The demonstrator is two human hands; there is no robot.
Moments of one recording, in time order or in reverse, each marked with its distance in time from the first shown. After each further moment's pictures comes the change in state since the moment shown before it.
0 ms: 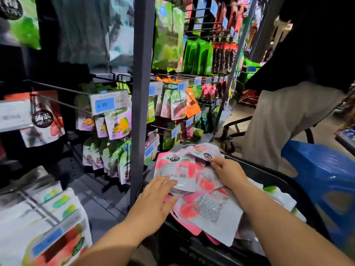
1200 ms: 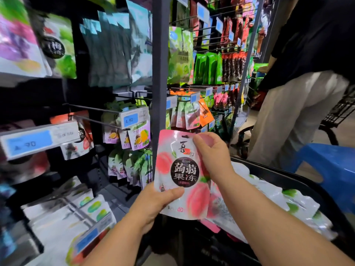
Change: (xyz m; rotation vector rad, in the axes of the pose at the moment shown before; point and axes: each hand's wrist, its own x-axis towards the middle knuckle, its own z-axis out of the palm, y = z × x) left_hand -0.029 0.021 -0.062 -1.142 0.117 -0.264; right_hand -0.051 -0.146 -0.035 1.057 0.235 -0.155
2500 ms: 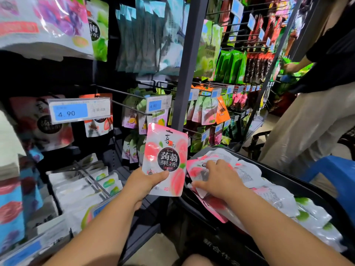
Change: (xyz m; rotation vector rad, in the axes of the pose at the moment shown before) left_hand -0.002 -0.015 -0.059 0.056 0.302 0.005; right_hand -0.031 0.038 -0.004 -1.334 -0.600 0.041
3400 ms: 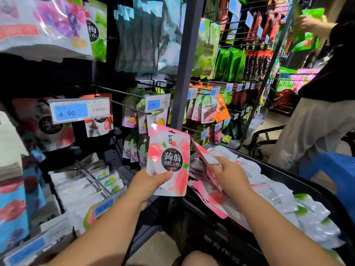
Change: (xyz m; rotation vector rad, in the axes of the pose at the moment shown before) left_hand -0.007 -0.004 0.011 -0.046 -0.008 -0.016; right_hand -0.020 0.017 0.002 0.608 0.216 0.058
